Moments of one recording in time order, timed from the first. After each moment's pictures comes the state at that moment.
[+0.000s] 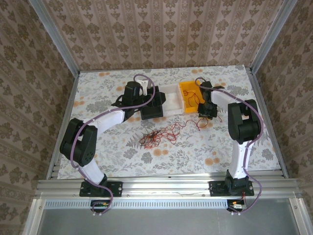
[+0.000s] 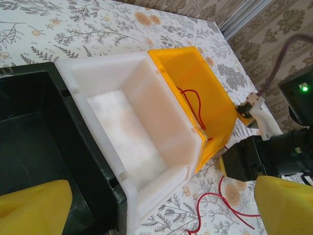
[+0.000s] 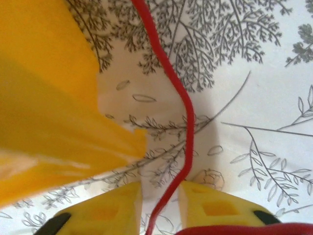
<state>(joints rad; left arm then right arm) -0.53 1.69 1.09 0.12 0.35 -0.49 0.16 2.01 1.40 -0.85 0.05 0.46</state>
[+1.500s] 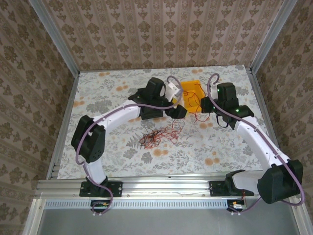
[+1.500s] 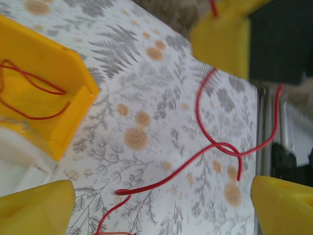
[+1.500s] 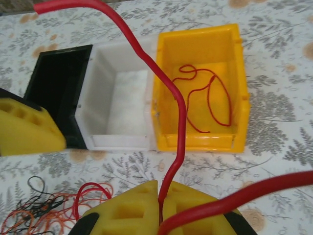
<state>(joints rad) -0.75 1.81 1.41 -0.26 0.66 -0.05 0.21 1.23 1.03 -0.48 -0.15 0.21</state>
